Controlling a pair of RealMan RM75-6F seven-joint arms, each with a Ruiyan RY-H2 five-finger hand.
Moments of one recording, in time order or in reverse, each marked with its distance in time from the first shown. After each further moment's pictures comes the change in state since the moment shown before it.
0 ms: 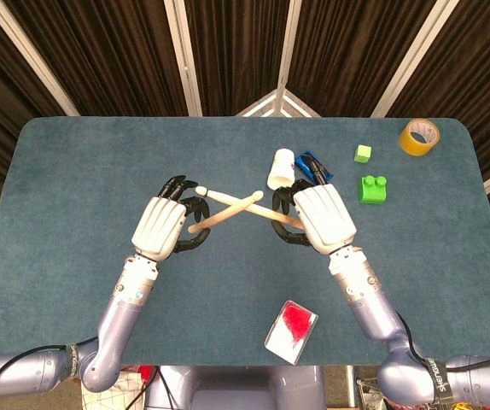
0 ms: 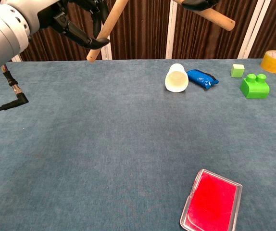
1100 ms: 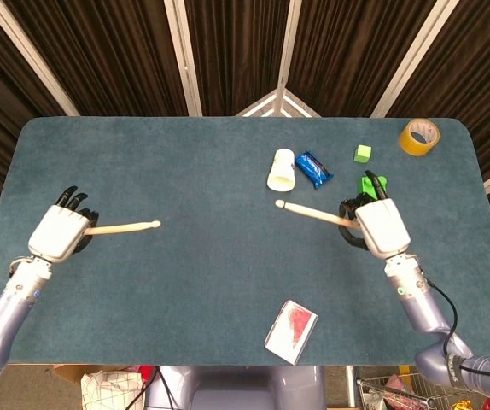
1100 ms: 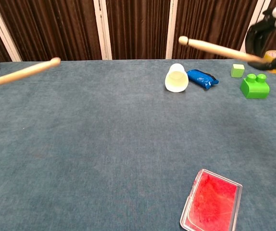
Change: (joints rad) left arm 0.182 0.280 0.332 0.561 0.285 -0.070 -0.229; right arm -0.196 -0.154 -0.250 0.687 -0.438 0.094 0.382
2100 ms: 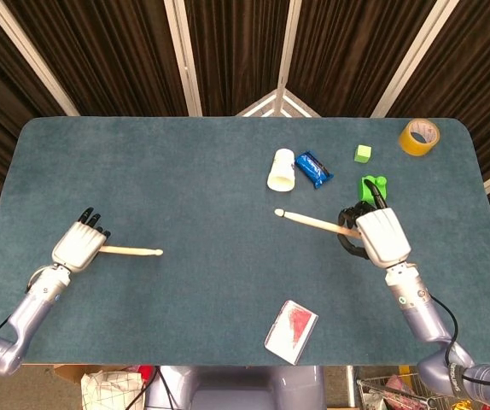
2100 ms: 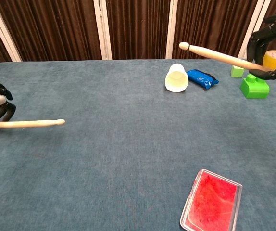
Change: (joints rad) left arm 0.007 -0.248 0.039 0.370 0.051 -0.151 -0.009; right arm -0.048 0.004 0.020 -0.023 -0.040 -0.001 0.024
